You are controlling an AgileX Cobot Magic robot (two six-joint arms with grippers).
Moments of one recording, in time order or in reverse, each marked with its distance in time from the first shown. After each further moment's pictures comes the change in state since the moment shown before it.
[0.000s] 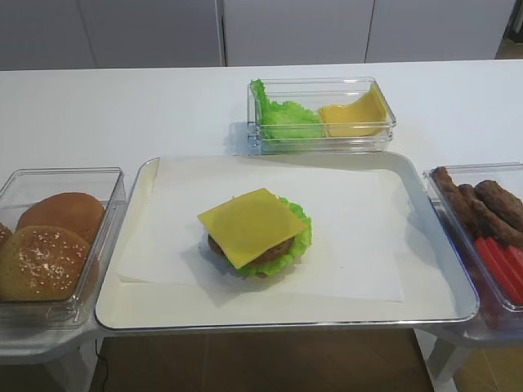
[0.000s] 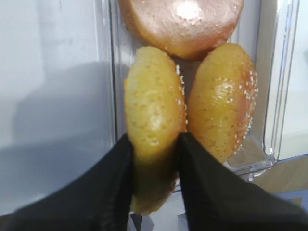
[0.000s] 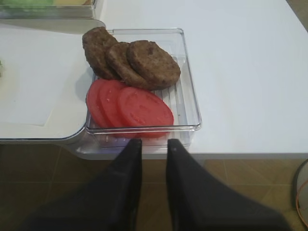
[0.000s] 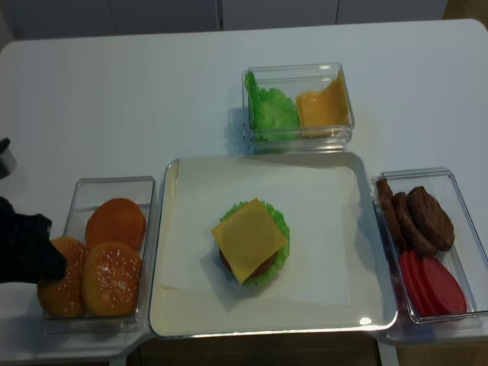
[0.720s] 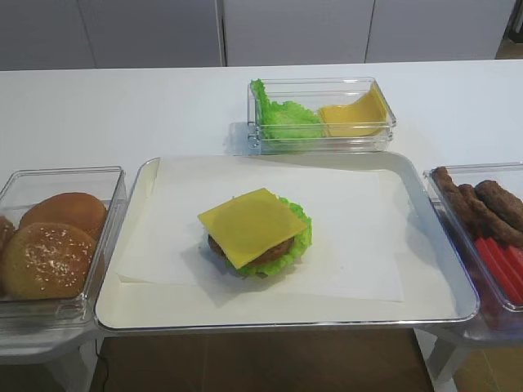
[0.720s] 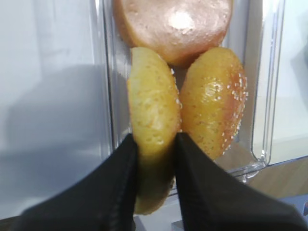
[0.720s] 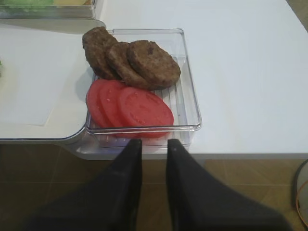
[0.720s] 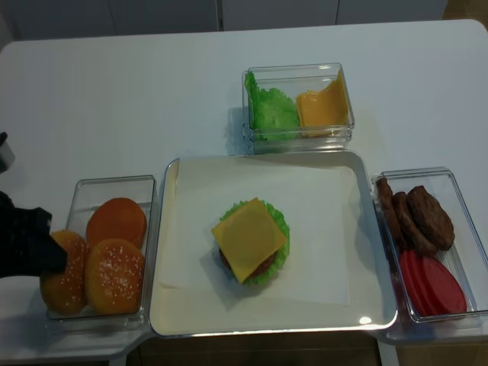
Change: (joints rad) left arm 0.000 -0.016 0.000 -0.035 0.000 0.002; right arm 0.000 0.000 0.000 0.000 0.000 0.000
